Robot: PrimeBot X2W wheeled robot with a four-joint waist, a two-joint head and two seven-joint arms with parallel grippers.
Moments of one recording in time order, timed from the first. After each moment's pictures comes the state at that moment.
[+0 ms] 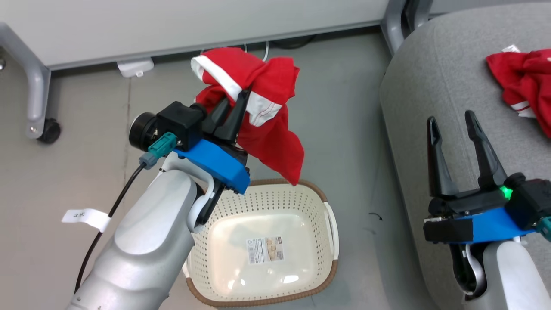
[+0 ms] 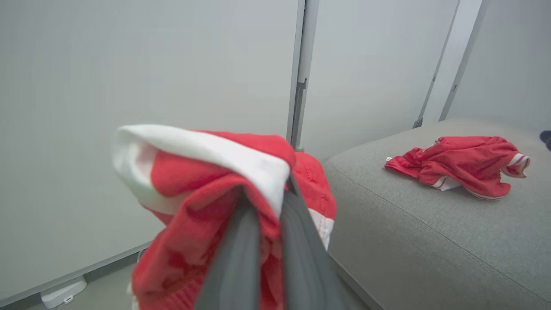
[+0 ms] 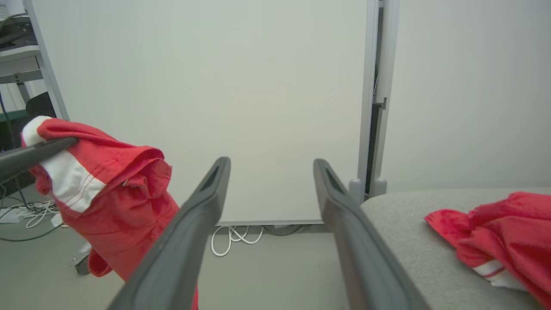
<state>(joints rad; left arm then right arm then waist) -0.72 0.17 -0.62 0.56 -0.51 -0.13 -0.26 -0.27 -0.07 0.00 0.07 0.14 0.13 -0.26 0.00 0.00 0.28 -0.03</state>
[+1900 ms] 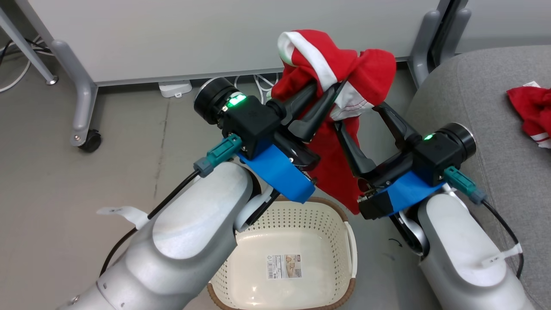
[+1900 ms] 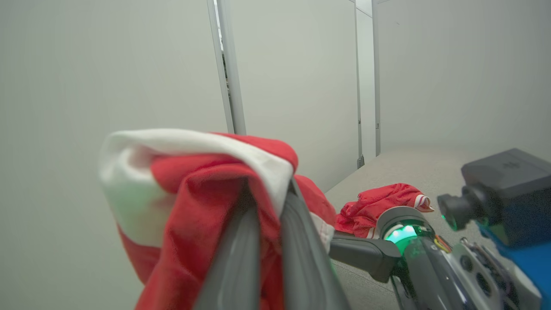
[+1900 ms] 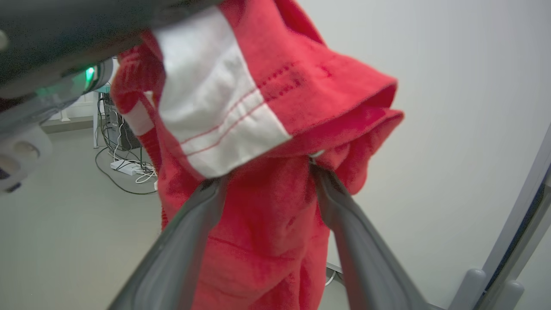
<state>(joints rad) -0.81 0.14 -0.81 0.31 -0.52 -0.12 -0.25 -0.54 -0.14 0.37 0.30 0.16 0.13 -0.26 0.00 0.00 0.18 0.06</state>
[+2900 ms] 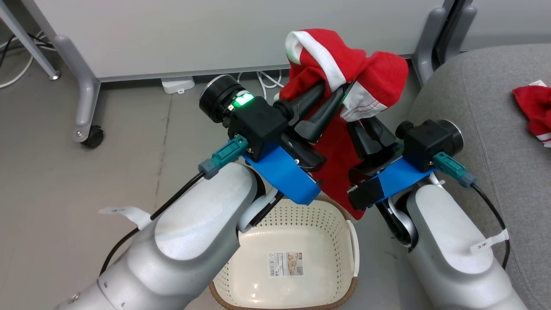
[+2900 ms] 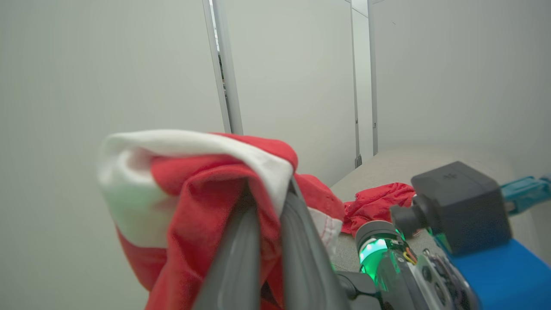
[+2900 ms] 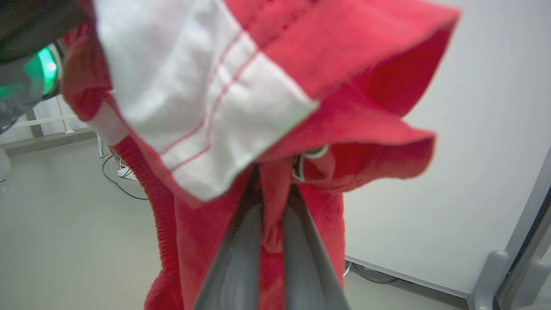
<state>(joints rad) -0.82 0.14 -0.83 0.28 -0.52 -0.11 -0.24 -0.60 -0.09 0.36 0.41 0.21 0.13 -0.26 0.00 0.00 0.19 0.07</state>
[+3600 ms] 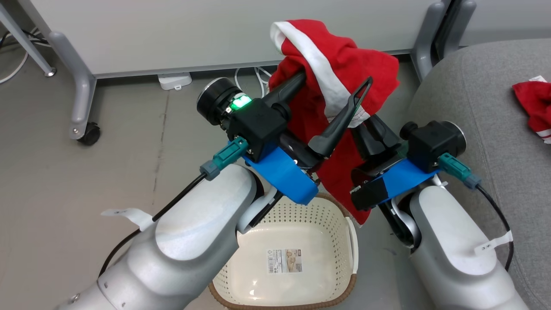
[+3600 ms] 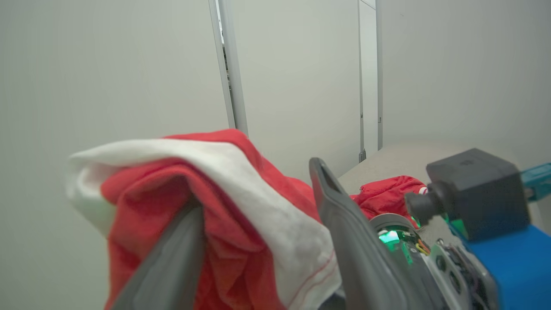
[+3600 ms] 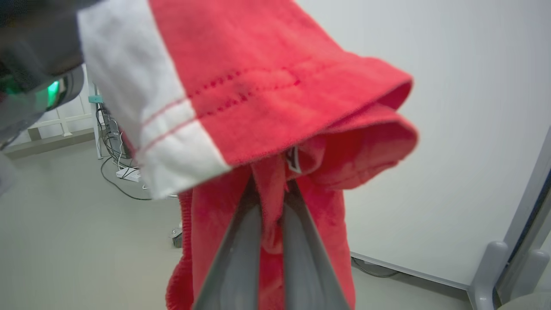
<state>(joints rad) -0.82 0.14 -0.84 0.30 -0.52 -0.09 -0.25 -0.59 -0.09 0.35 0.39 0.22 0.13 -0.26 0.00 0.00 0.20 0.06</state>
